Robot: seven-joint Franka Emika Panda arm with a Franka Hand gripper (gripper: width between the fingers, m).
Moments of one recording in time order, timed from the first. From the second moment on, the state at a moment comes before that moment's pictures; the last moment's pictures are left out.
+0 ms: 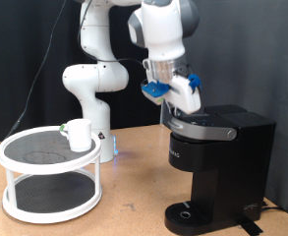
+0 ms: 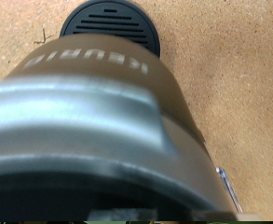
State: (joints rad) arm -0.08 -0.11 0.13 -2.21 0.32 2.02 2.25
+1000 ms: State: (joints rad) arm -0.08 -0.14 0.10 -2.20 0.62 2.00 2.04
